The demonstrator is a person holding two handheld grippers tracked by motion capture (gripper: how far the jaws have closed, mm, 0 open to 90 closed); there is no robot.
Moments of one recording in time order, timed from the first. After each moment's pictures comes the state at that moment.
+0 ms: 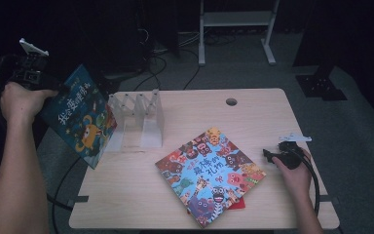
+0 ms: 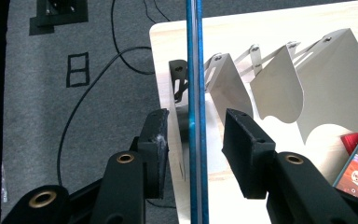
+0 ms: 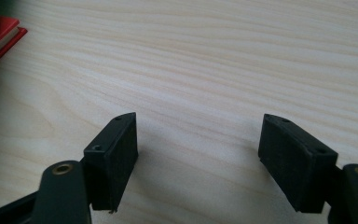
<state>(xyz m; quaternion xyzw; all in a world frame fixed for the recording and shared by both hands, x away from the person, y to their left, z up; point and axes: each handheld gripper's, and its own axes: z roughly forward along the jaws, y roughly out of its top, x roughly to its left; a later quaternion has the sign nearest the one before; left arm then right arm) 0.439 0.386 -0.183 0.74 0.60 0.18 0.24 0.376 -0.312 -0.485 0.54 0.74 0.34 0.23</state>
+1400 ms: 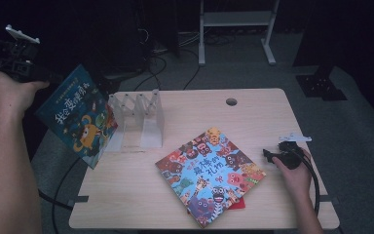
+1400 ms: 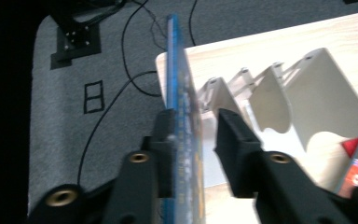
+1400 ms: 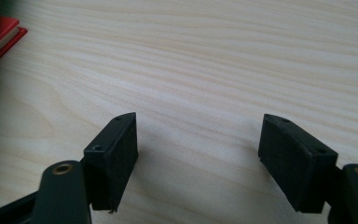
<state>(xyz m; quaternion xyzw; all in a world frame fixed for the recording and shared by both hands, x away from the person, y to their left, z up) 0.419 0.373 -0.144 0.75 0.56 0.22 0.26 0.376 -0.312 -0.485 0.54 0.74 0.34 0.23</state>
